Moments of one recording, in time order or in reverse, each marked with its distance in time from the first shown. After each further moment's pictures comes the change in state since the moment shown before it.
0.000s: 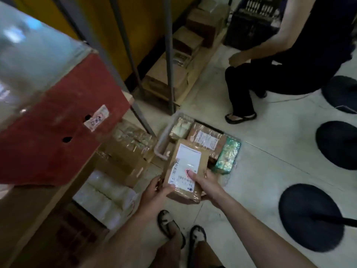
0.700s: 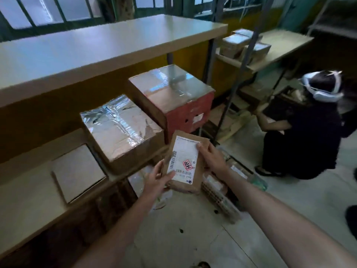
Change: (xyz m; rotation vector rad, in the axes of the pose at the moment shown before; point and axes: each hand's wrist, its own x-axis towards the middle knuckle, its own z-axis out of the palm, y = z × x) left_hand -0.256 -0.025 -0.138 -0.451 0.260 0.372; right_hand -0.220 -0.047 0.161 -0.389 -0.136 -0.621
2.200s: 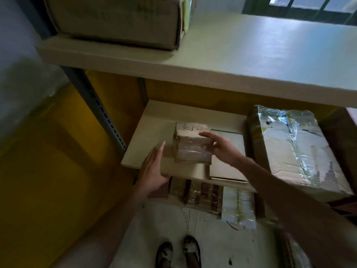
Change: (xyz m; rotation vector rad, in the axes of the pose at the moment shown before) left_hand -0.128 -0.044 -0.362 0.751 0.785 0.030; right_hand -0.005 -0.080 0.422 -0.600 -1.012 -0.585
